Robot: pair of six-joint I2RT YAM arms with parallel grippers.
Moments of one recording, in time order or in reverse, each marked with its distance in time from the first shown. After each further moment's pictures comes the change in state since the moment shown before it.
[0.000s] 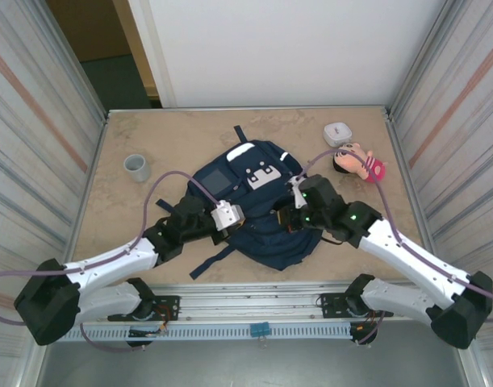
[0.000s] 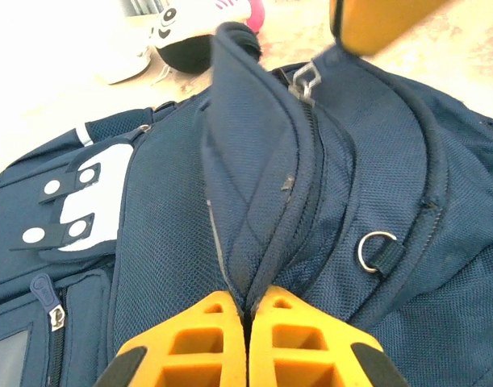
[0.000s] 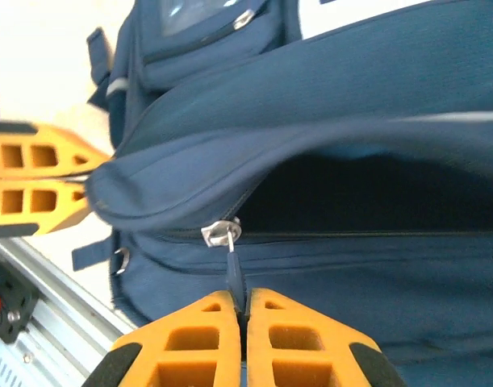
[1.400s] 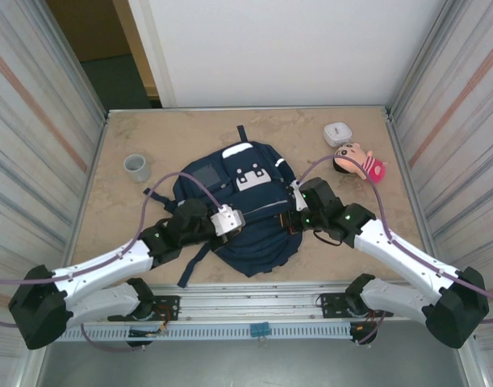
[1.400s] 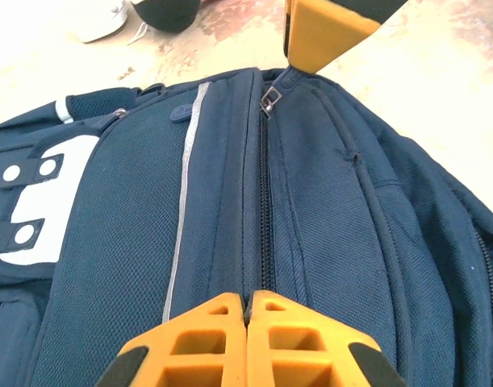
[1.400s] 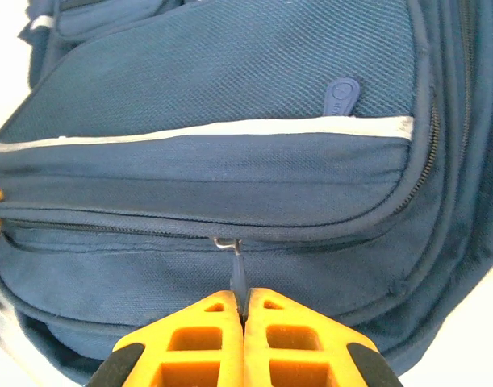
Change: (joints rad) left arm -0.069 -0.062 0.058 -0.229 -0.080 -0.019; right arm -0.043 0.048 -0.104 0.107 -0.046 -0.042
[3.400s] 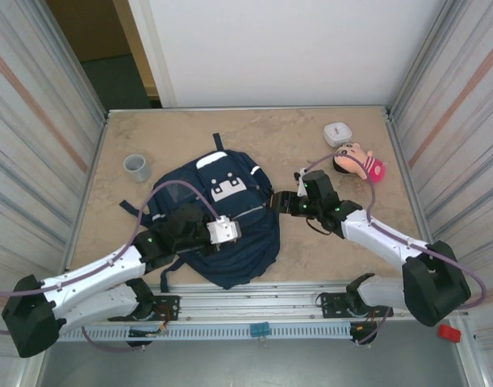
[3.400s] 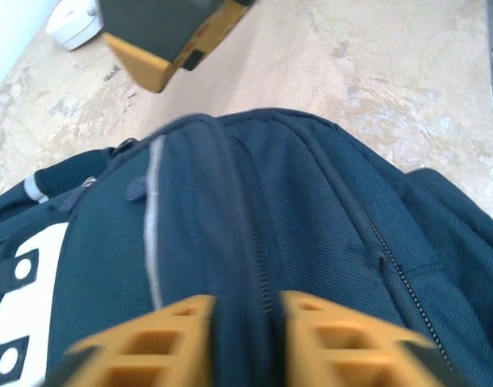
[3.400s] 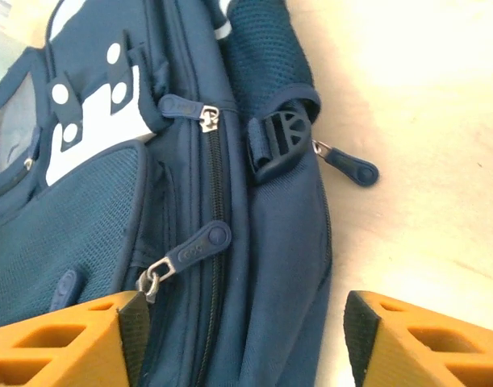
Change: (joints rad) left arm -0.019 -0.087 -0.010 -0.109 -0.006 0.146; right arm -0.156 0.177 -0.122 0.418 -0.066 0.178
